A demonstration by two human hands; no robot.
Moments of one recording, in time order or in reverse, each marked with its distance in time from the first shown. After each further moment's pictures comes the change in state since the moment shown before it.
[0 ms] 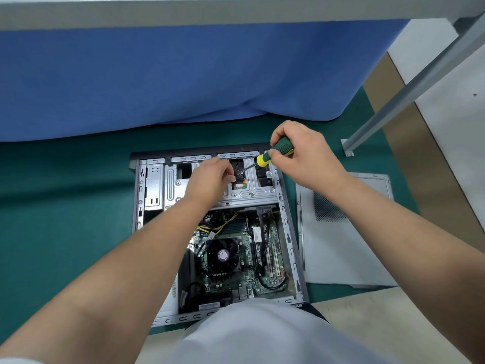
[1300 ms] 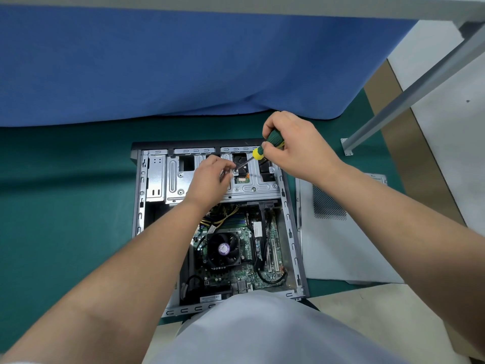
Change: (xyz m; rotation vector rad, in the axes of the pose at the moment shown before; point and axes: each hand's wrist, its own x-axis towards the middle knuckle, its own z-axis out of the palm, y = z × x) left_hand -0.019 -0.018 0.017 -0.289 0.094 -0.001; right_hand 0.014 -0.023 0.010 -0.092 -0.060 -0.107
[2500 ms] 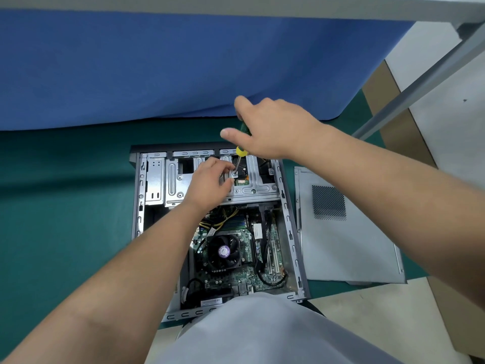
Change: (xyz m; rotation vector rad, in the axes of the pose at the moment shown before) left_hand 0.002 -0.004 0.000 0.010 -0.024 0.011; right_hand 0.051 -0.043 -0.011 -0.468 -0.244 -0.056
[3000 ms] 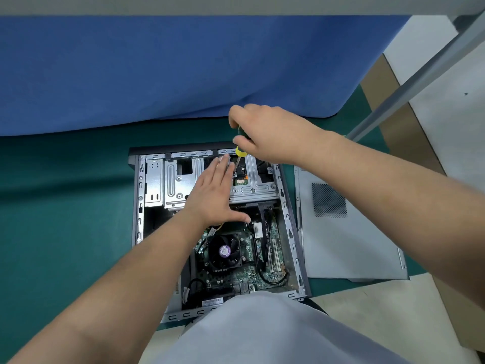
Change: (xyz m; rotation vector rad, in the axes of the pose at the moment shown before) left_hand -0.016 -0.001 0.013 0.570 -0.250 0.103; right_hand -0.007 0.007 0.009 0.028 0.022 -0.135
